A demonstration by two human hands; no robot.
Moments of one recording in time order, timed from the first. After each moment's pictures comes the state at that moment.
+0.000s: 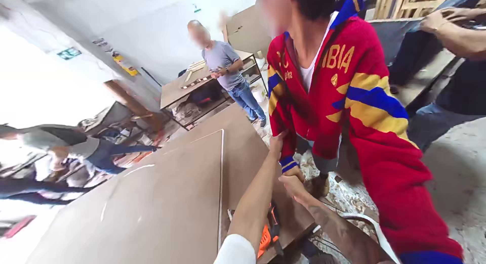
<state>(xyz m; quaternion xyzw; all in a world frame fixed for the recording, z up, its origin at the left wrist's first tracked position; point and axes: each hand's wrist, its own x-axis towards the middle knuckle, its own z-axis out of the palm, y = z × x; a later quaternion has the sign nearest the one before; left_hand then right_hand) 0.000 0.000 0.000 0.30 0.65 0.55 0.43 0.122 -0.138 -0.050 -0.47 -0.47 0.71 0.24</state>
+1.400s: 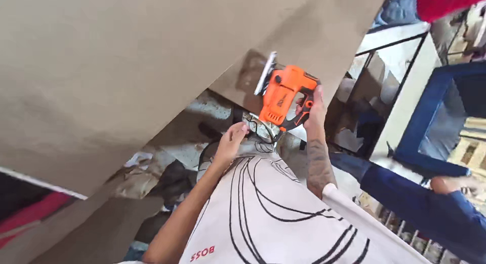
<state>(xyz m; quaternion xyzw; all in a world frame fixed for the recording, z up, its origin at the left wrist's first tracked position) 0.062 -0.551 -0.147 -0.11 0.58 0.70 0.40 0.030 -0.247 -0.081 -0.40 -0.61 0.68 0.04</state>
